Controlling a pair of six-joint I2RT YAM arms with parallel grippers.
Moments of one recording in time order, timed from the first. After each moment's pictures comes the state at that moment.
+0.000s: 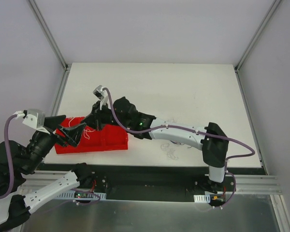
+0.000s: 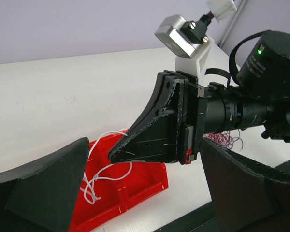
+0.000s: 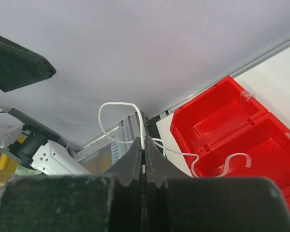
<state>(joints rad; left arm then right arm) -0.88 0.34 1.23 -0.91 -0.41 -0.18 1.22 1.89 1.61 0.23 -0.18 0.53</state>
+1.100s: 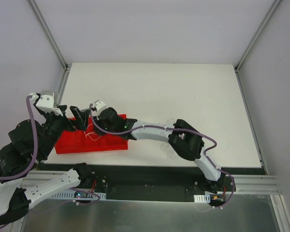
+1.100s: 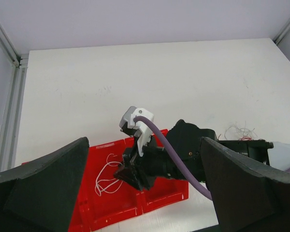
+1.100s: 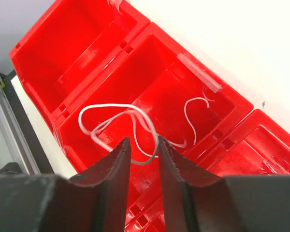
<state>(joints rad) -0.88 0.57 1.34 -0.92 -0.61 -0.17 1.20 2.23 1.72 0.05 0.06 0.37</state>
